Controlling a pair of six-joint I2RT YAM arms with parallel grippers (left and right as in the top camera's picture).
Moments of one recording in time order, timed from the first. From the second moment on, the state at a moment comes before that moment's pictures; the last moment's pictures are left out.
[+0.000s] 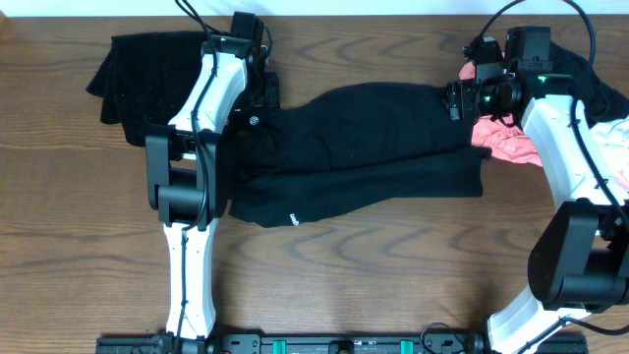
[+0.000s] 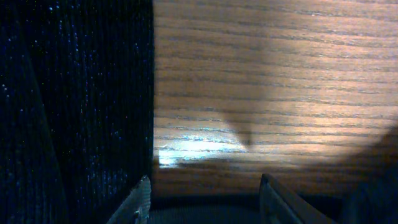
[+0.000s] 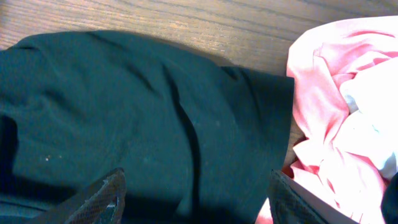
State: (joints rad) left arm -0.16 2.42 2.05 -0.97 0.07 -0.20; right arm -0.04 1.84 1.47 -0.67 -0.26 -0.14
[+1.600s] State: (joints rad) left arm -0.17 2.24 2.02 -1.00 0.07 -0.25; right arm -0.04 2.08 1.48 -0.21 -0.24 -0.12
